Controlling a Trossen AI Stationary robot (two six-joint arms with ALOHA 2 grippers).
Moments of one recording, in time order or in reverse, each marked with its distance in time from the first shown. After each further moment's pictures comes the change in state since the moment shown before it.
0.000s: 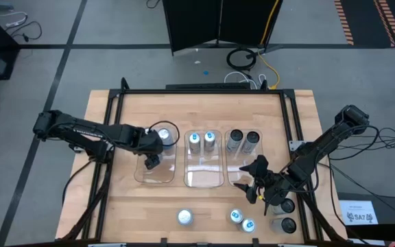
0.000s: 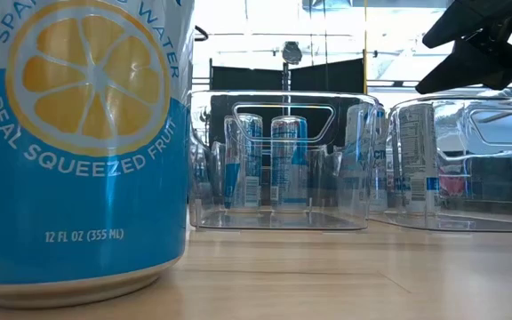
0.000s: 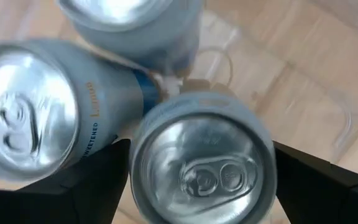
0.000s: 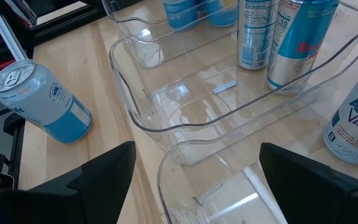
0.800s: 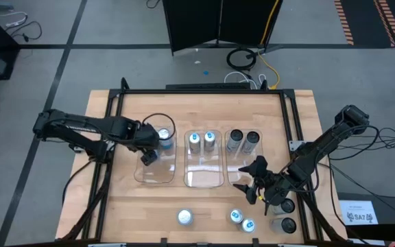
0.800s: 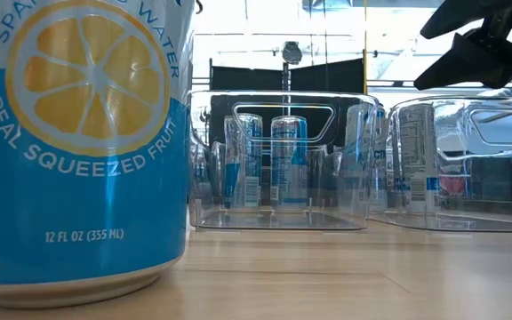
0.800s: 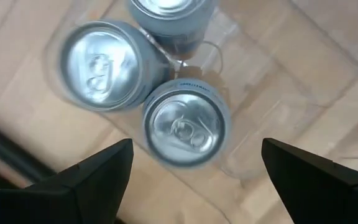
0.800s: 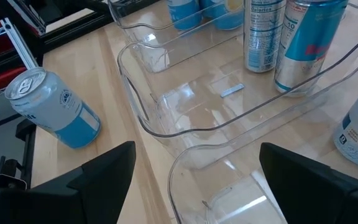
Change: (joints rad) left arm -0.001 -0.003 0.236 -0.293 0.053 -0.161; right arm 0.000 -0.001 0.000 0.035 -0.005 -0.001
